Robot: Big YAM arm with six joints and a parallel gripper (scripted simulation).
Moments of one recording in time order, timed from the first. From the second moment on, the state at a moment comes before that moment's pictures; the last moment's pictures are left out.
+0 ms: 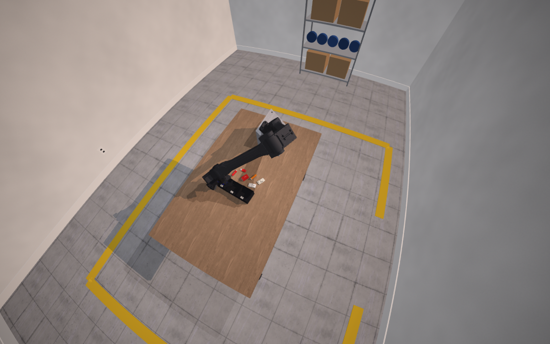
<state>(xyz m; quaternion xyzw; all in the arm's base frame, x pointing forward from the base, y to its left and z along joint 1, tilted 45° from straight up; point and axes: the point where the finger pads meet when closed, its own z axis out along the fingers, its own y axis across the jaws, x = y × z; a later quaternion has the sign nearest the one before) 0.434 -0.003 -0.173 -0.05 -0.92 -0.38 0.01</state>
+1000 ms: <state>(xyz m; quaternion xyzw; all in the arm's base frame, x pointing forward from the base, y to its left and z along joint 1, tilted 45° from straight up) 0.433 -0.006 -0.163 -0.05 -0.92 -0.38 0.01</state>
